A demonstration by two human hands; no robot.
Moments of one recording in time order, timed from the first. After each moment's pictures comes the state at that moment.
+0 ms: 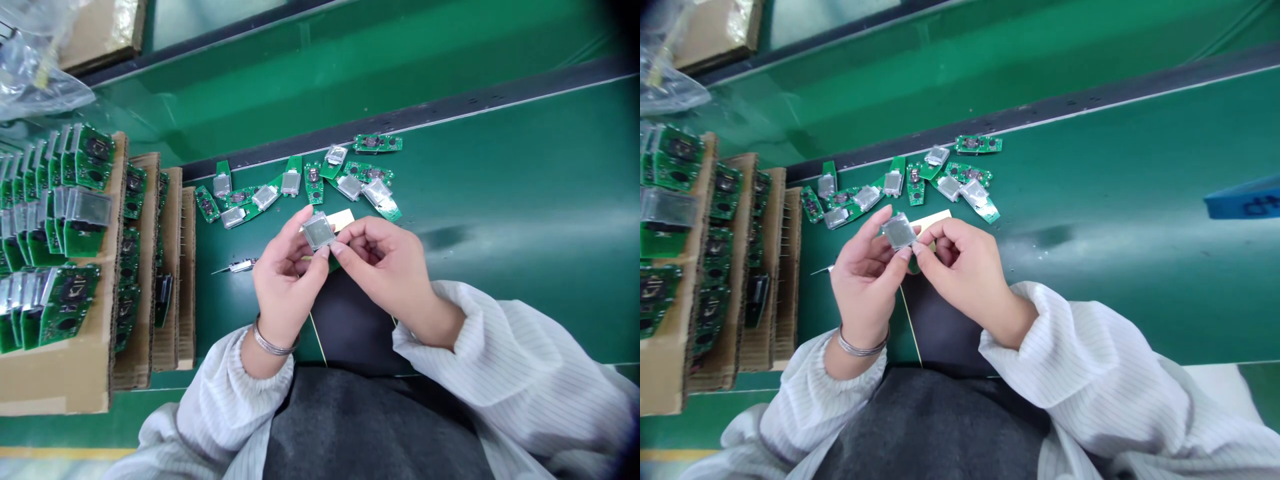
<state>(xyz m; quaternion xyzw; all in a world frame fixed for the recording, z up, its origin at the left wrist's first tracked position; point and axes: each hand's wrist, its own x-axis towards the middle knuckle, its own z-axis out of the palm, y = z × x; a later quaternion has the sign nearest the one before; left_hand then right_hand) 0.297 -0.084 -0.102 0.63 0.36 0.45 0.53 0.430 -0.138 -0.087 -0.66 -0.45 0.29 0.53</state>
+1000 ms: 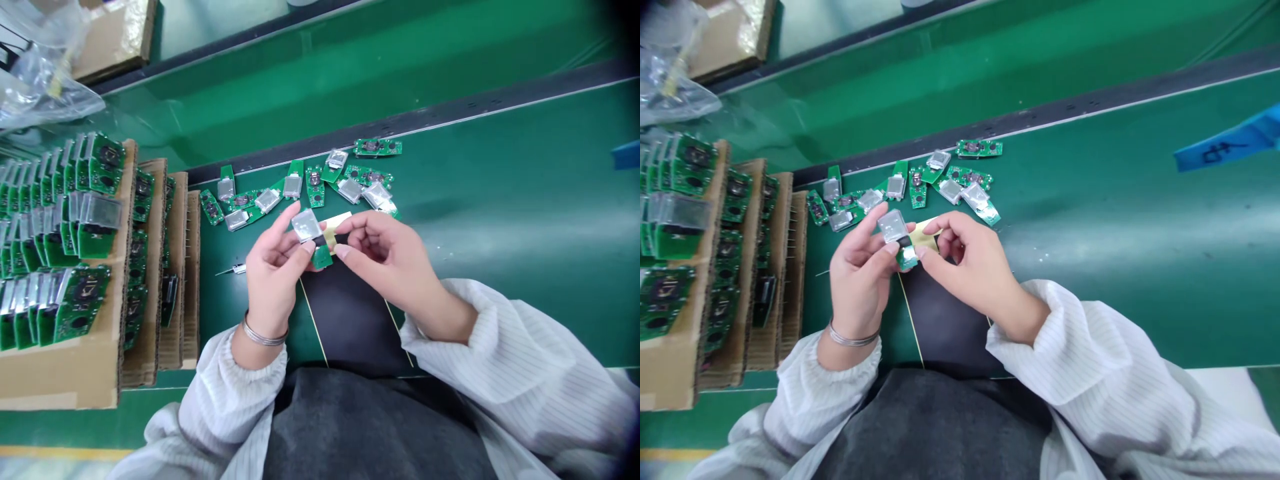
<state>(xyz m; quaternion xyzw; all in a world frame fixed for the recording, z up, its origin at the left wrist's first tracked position) 0.287 -0.070 -0.102 0.57 0.36 0.41 0.61 0.441 -0.136 -0.087 -0.62 -0.43 0.37 0.53</state>
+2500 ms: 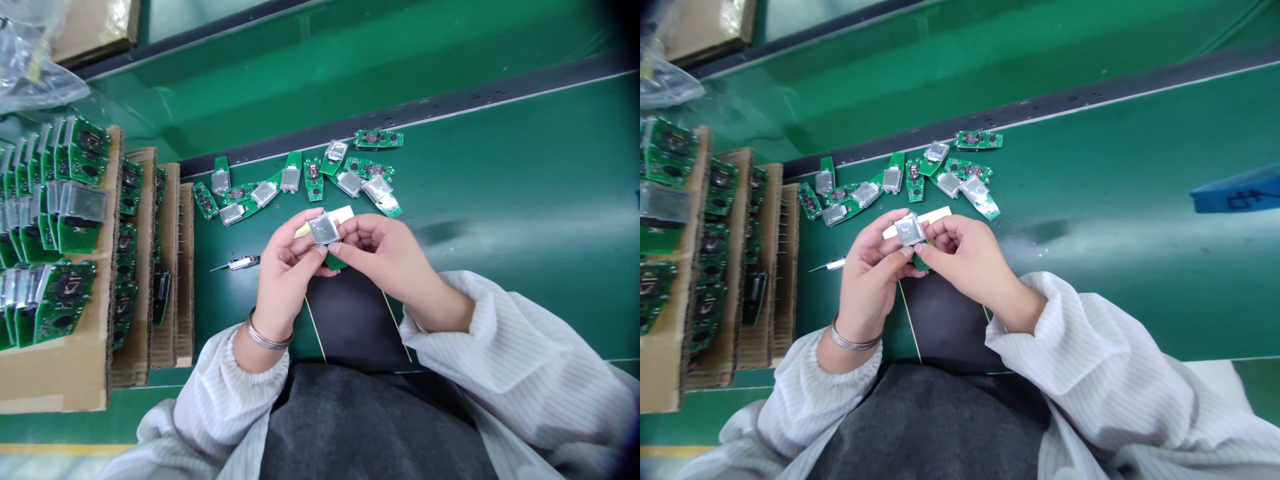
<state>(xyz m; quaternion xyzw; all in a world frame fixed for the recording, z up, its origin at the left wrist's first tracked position) 0.293 -0.075 -0.102 0.49 0.36 0.33 0.72 0.443 -0.131 -0.096 -0.62 -0.34 0.49 0.51</state>
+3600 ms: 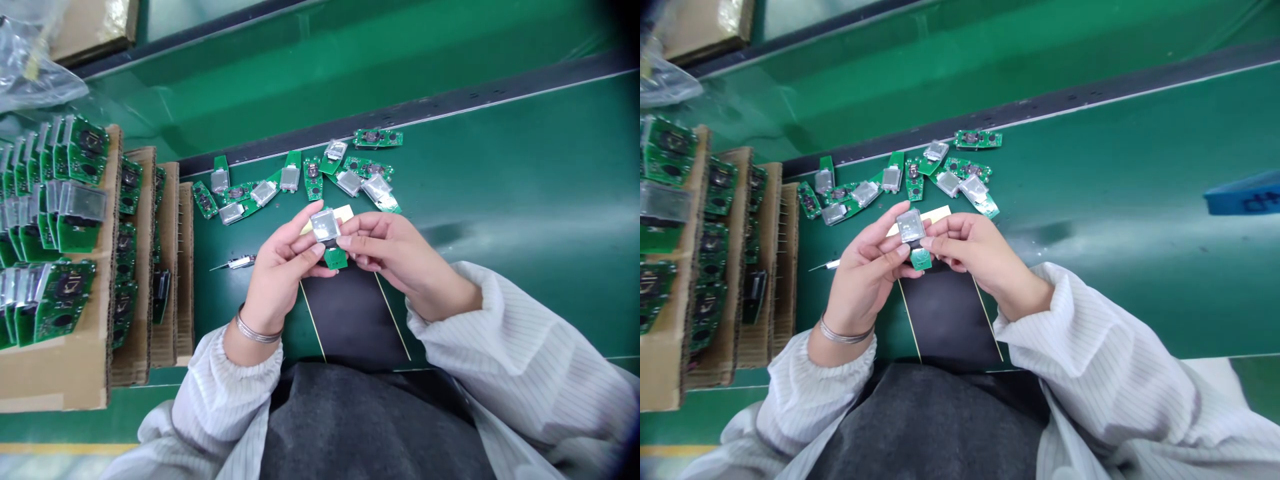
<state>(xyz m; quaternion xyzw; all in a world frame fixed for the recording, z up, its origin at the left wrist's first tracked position) 0.283 -0.063 -0.102 0.49 0.34 0.27 0.76 0.456 -0.128 -0.091 -0.52 -0.23 0.63 0.53</state>
